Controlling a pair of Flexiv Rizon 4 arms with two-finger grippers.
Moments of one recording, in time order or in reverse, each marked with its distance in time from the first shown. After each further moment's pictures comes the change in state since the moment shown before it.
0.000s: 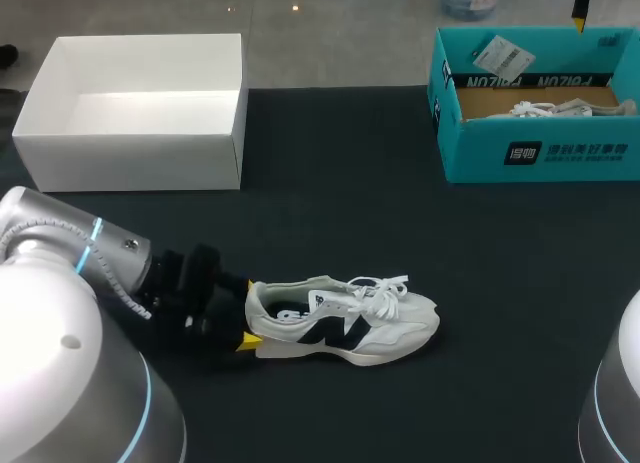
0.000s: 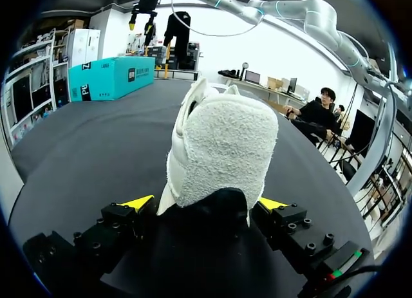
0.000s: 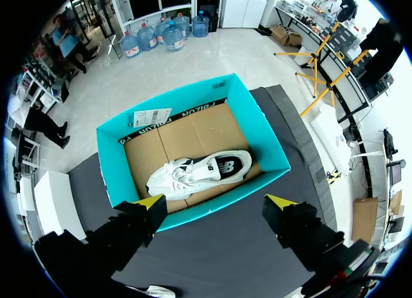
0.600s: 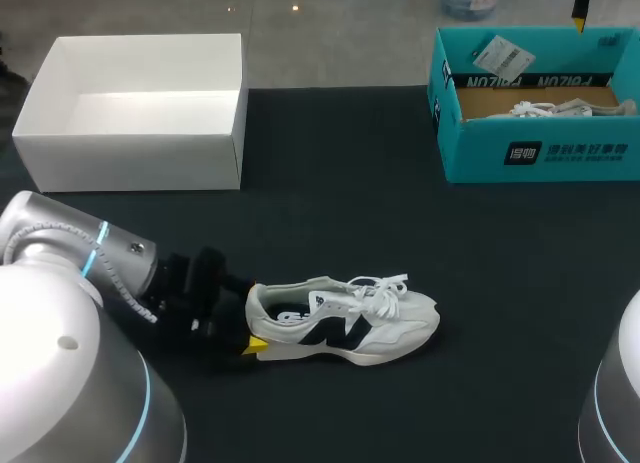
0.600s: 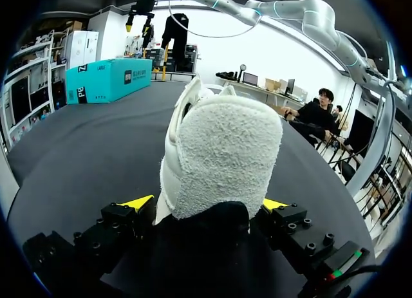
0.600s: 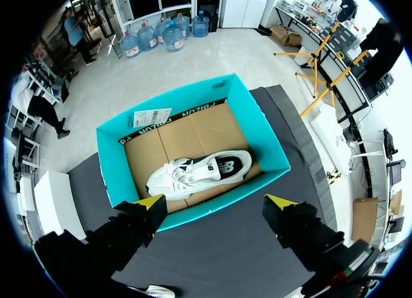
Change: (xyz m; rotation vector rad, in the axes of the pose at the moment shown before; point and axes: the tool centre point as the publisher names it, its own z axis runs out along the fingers) left arm 0.006 -0.004 0.010 0.015 0.017 0.010; right arm 0.000 0.000 0.000 0.000 0.000 0.000
